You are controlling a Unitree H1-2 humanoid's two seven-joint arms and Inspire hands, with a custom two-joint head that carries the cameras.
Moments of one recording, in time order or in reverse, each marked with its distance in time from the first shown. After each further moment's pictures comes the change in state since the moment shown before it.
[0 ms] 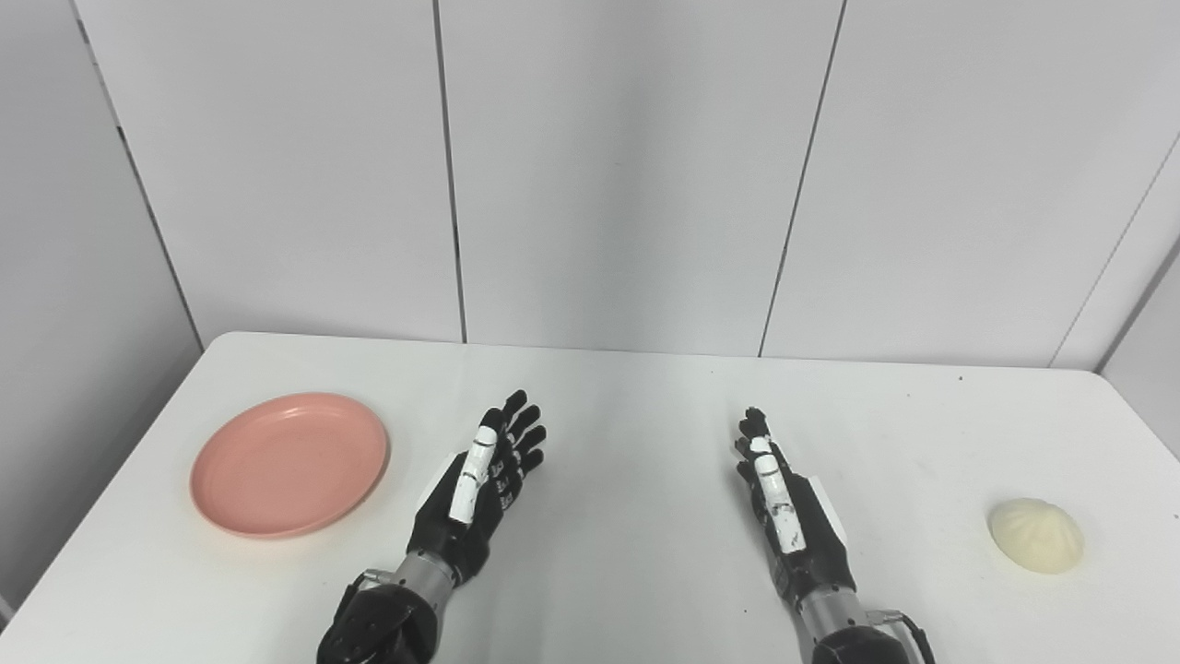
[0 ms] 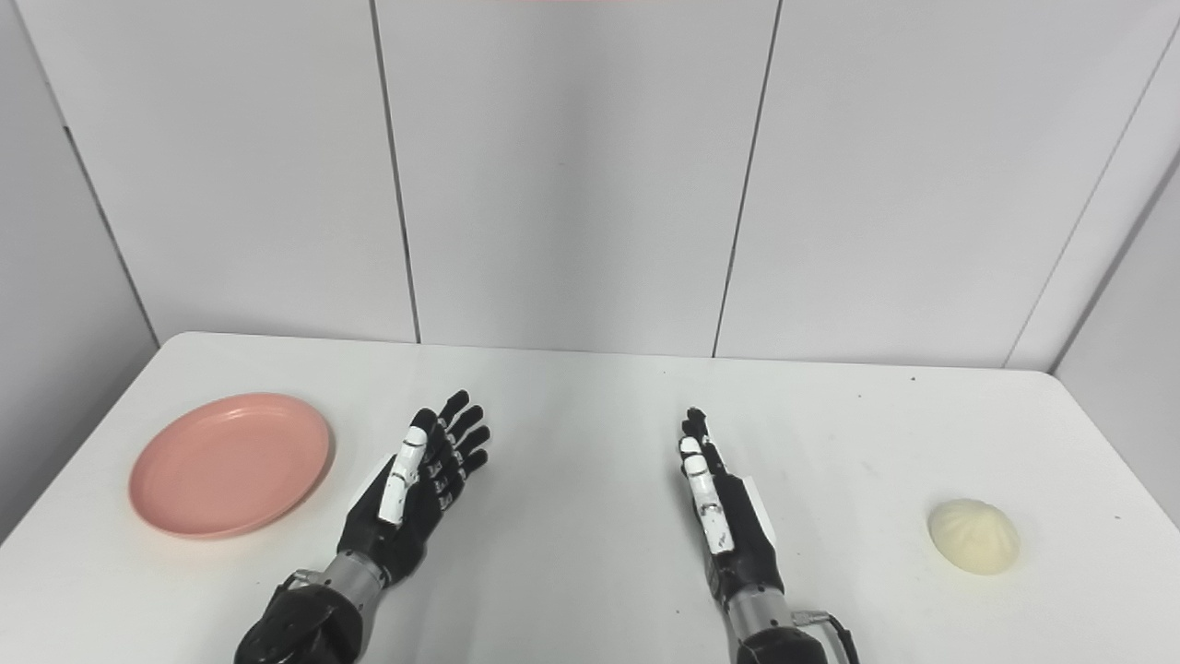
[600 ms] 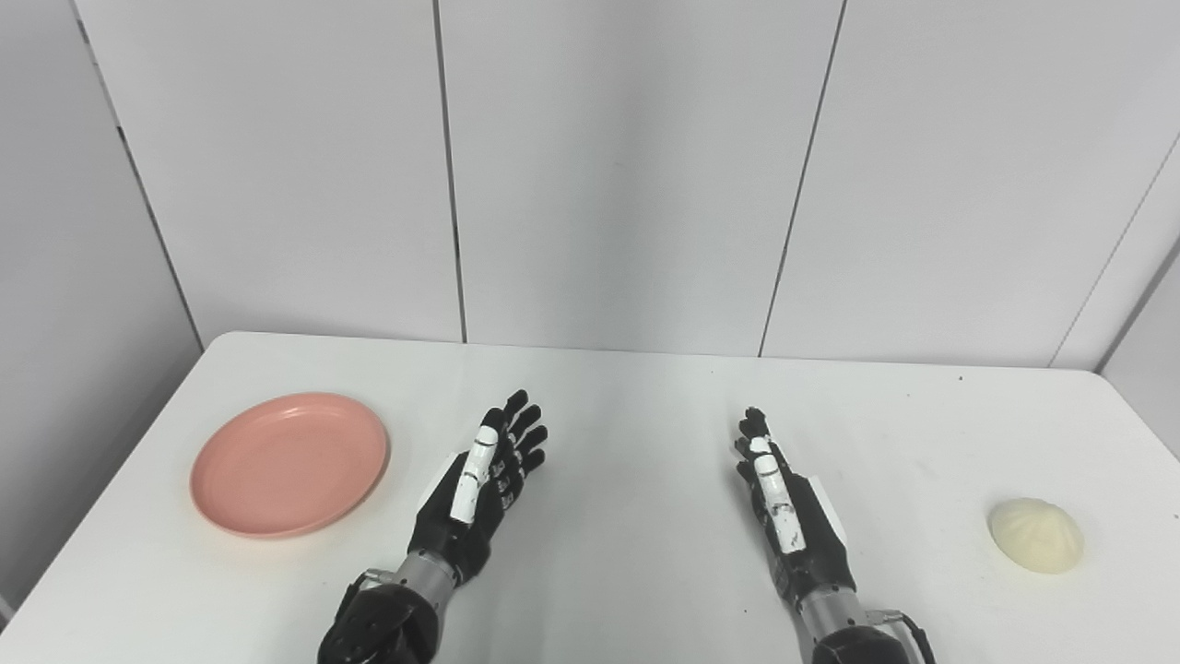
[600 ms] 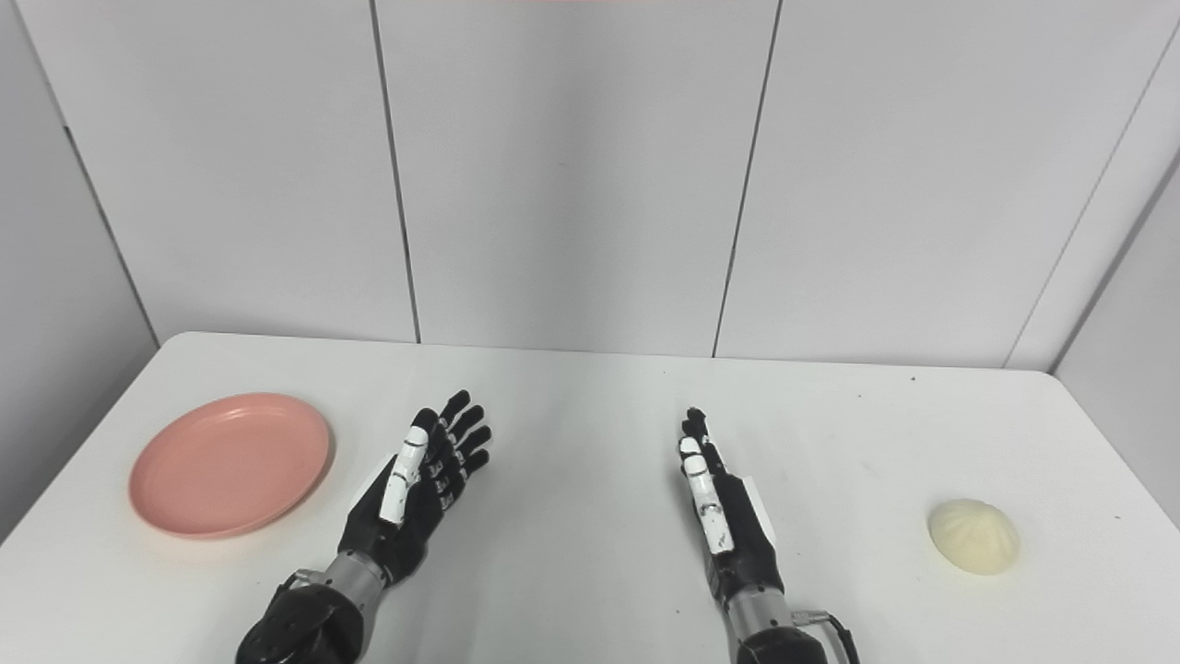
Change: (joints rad) left arm -0.001 -0.001 0.000 0.001 0.000 0.000 0.000; right arm 0.000 0.000 0.000 0.000 -0.004 0.000 0.000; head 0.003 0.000
